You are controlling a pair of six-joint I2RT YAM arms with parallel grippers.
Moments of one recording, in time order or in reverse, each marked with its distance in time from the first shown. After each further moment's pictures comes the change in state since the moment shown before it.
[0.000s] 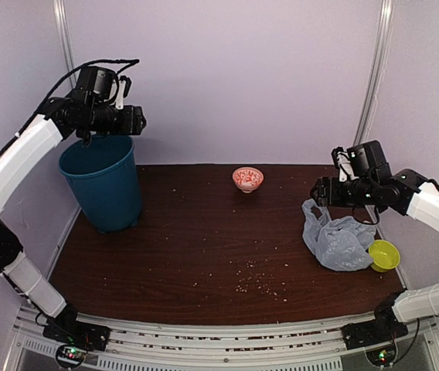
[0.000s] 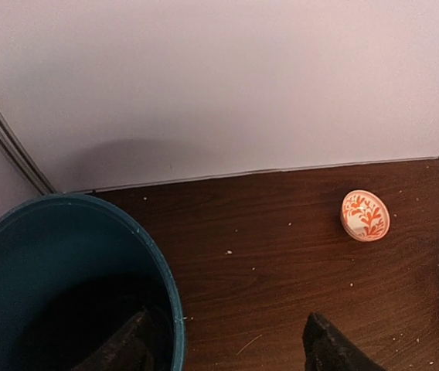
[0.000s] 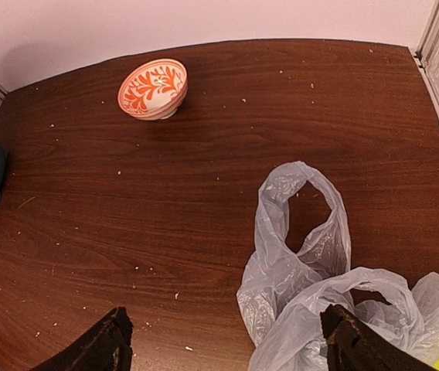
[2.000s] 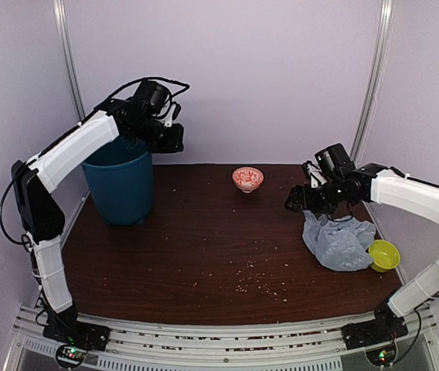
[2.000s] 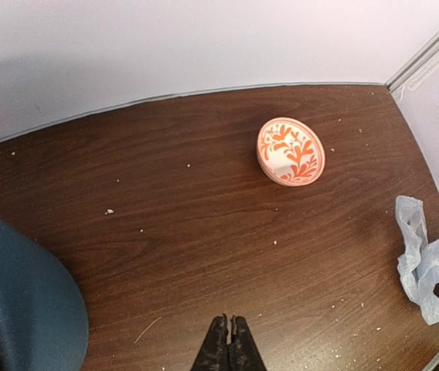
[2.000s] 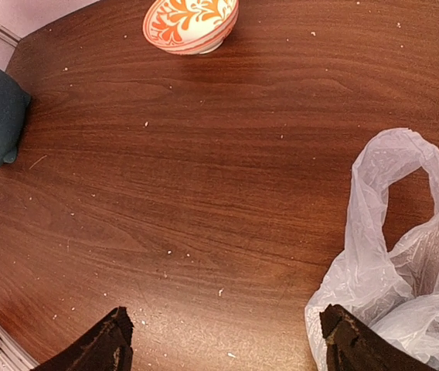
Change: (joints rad) left arm -0.100 0.375 0.259 -0.123 0.227 -0.125; right arm 0.000 0.306 0.076 0.062 -0.222 0.031
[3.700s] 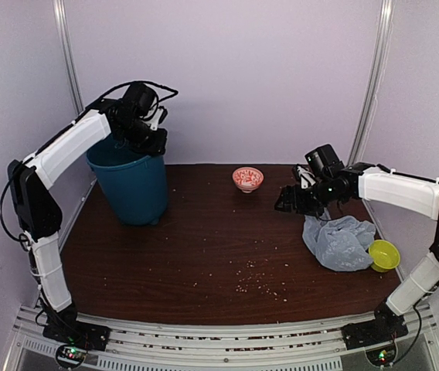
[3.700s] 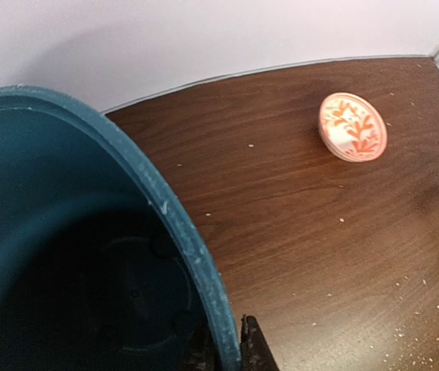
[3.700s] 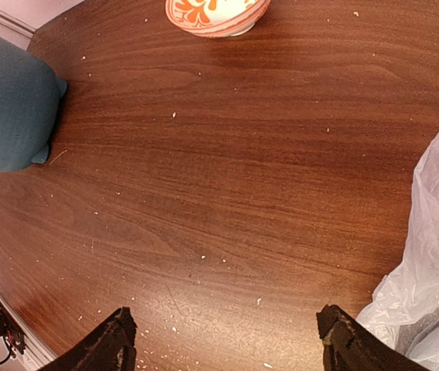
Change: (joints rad) left arm 0.085 -0.005 -0.013 -0.078 -0.063 0.148; right arm 0.010 0.109 0.048 0.035 -0.103 0.053
